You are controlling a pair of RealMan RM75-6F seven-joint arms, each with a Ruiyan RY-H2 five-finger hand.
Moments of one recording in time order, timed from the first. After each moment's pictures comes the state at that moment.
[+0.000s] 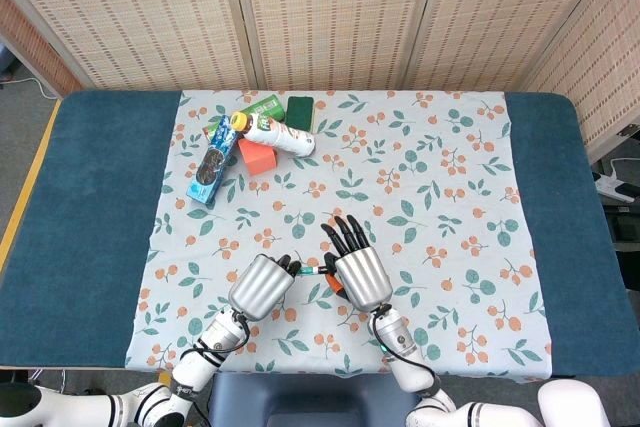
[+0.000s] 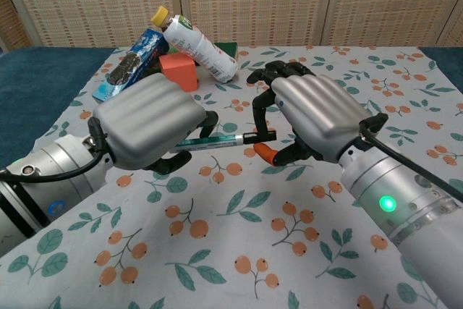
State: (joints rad) left arm -0.66 -1.78 -0.08 -1.51 1.45 1.18 1.01; right arm 0.52 -1.96 0.16 -1.36 -1.47 1.30 -0.52
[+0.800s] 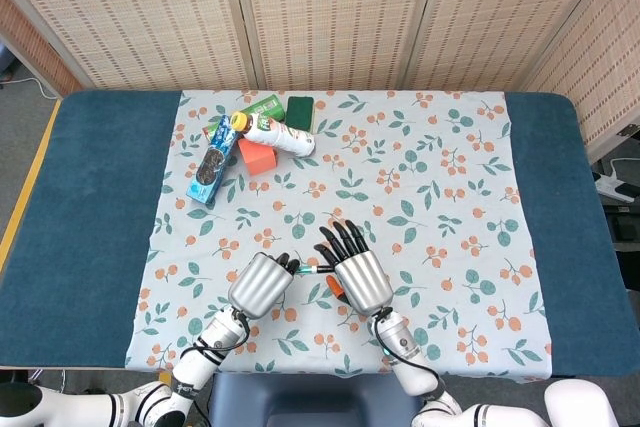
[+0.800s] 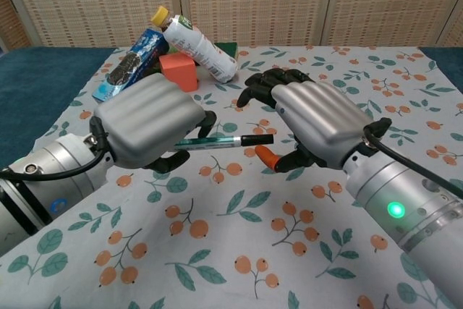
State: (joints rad) left arm -0.66 -1.78 -0.09 -1.50 1.44 1.18 1.02; right arm 0.52 -1.93 0.13 -1.40 -1.47 1.27 -0.52
